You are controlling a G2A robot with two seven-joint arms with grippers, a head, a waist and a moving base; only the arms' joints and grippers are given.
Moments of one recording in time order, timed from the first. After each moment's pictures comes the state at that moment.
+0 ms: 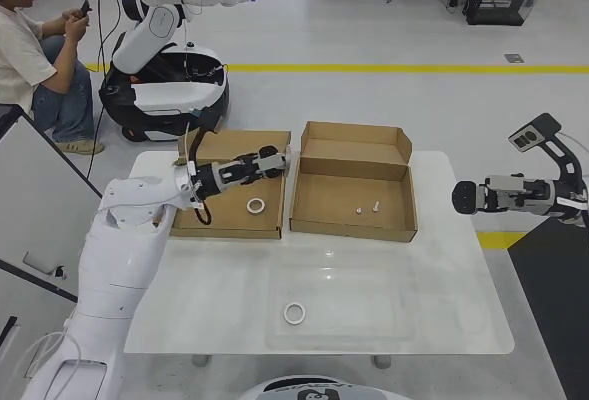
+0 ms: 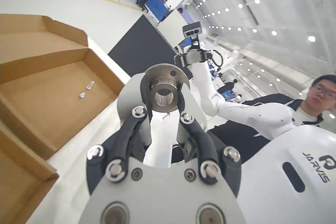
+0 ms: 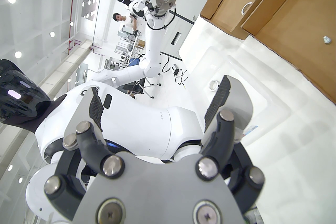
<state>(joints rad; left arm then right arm) 1.10 -1.19 -1.33 -1.54 -0.15 -0.35 -1.04 -1.30 -0.76 1.70 -1.55 0.69 -0.08 1.54</state>
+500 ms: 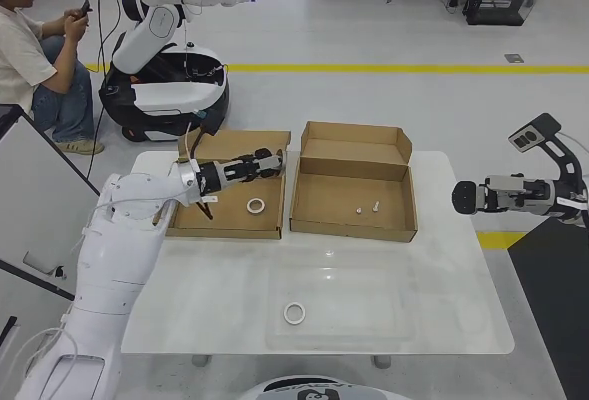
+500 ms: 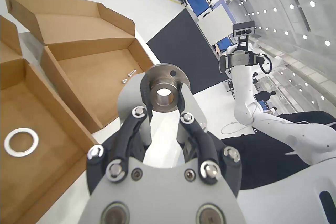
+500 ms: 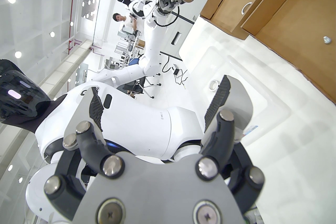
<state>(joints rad) 1.07 -1.18 -1.31 -1.51 0.01 -0.26 -1.01 -1.30 -0.76 1.70 -1.55 0.69 -0.08 1.54</state>
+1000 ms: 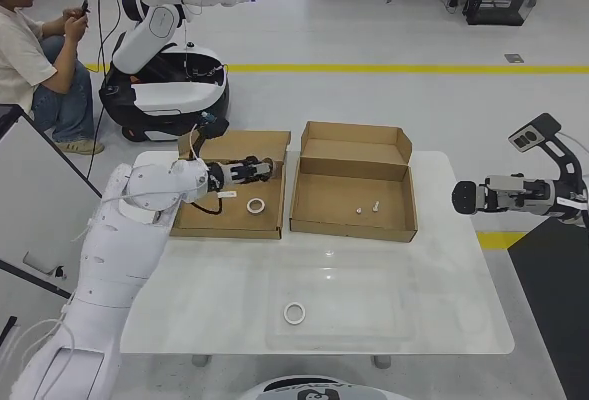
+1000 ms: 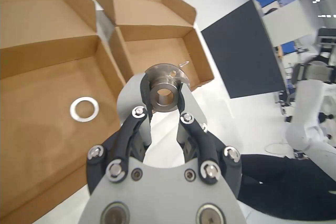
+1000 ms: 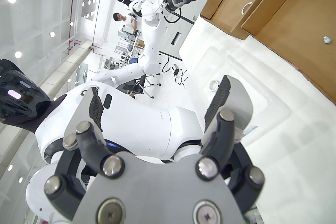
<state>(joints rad) 1.01 -1.17 -1.23 -1.50 0.41 0.00 -1.04 -1.30 -0.76 1.70 -1.55 0.69 -0.08 1.54</state>
